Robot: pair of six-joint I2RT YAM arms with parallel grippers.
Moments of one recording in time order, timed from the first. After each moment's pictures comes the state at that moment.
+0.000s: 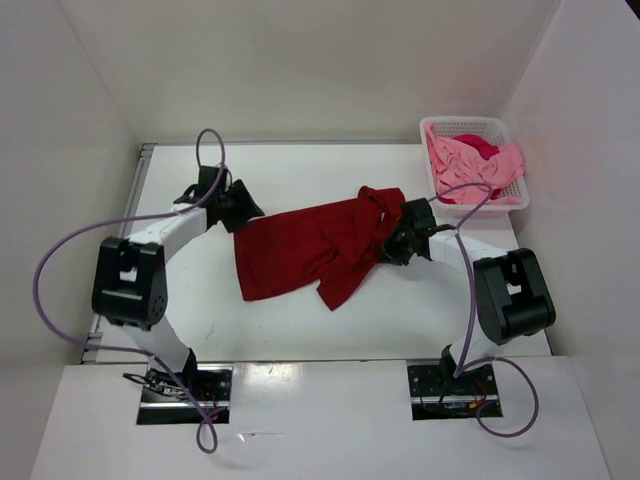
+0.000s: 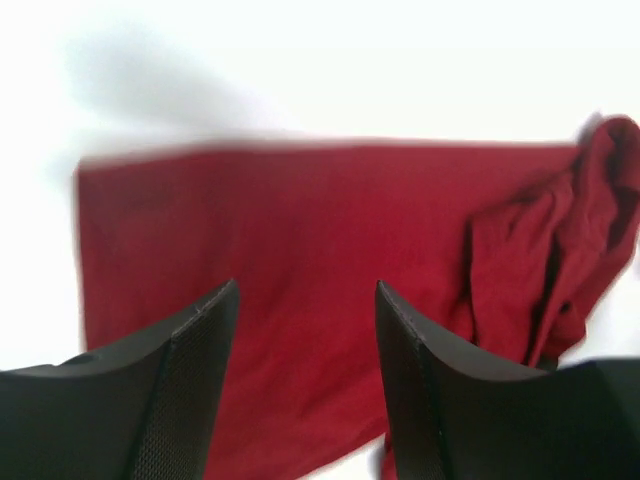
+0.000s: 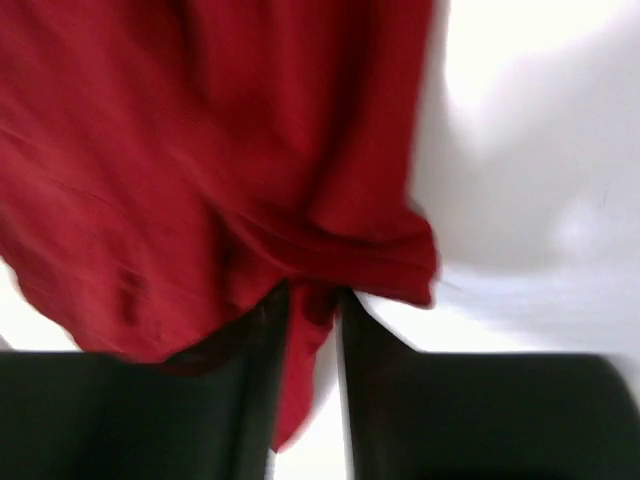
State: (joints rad) left arm -0.15 1.76 1.18 -0.26 0.17 -0.70; right arm 0.26 1.57 0.79 -0.23 -0.13 0.90
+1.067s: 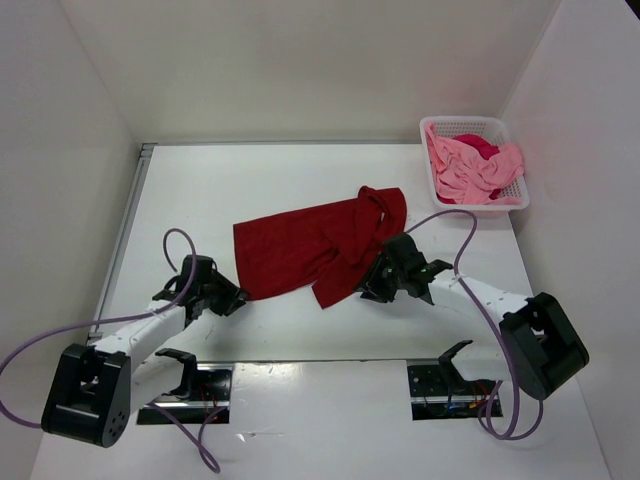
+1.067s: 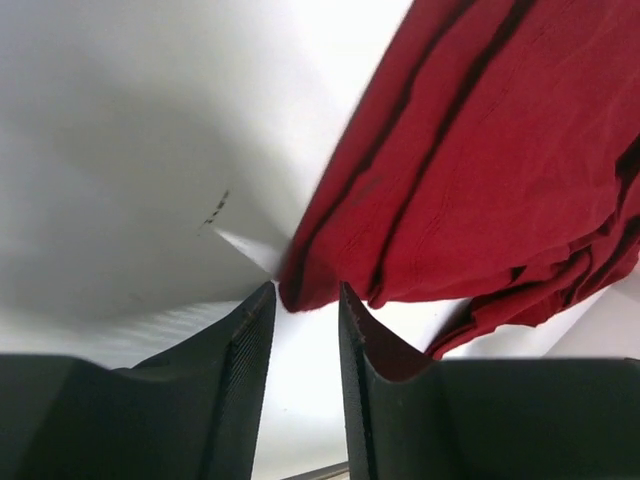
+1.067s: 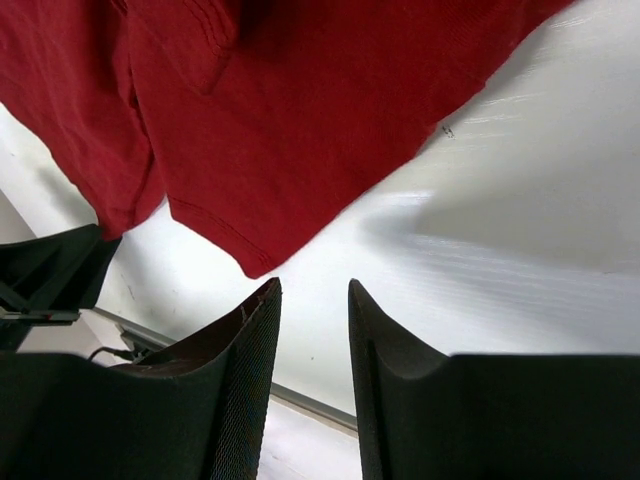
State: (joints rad) left arm -0.18 1.05 0.32 -0.21 0.15 -1.16; right arm 0.53 1.27 0.56 -0.24 -0.18 1.07
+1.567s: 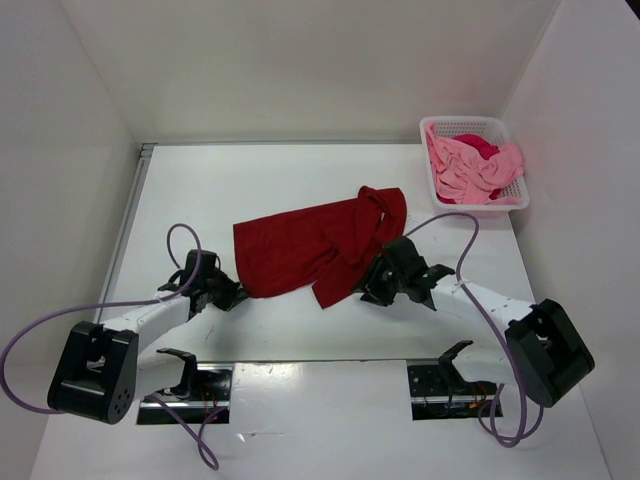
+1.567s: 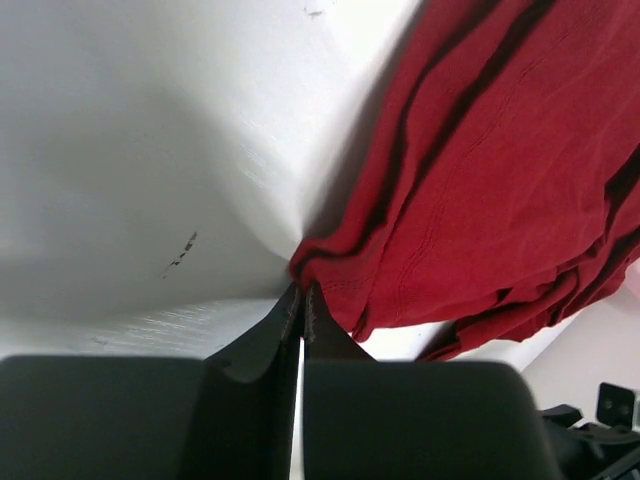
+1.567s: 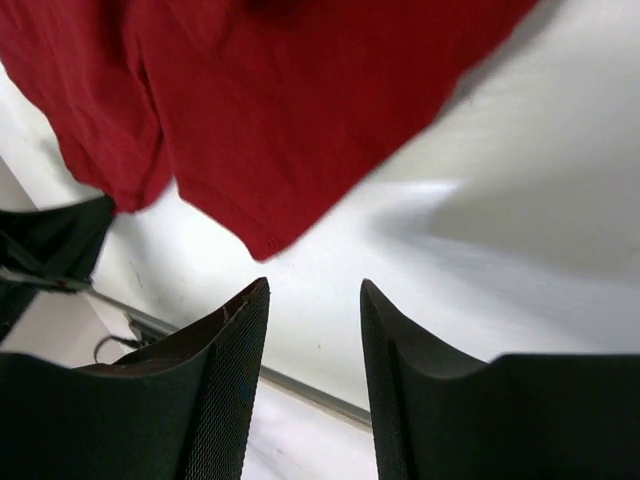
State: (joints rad) left arm -0.18 1.18 0.35 -0.13 0.16 -1.19; right arm 0.55 1.23 0.54 -0.22 -0.18 1.10
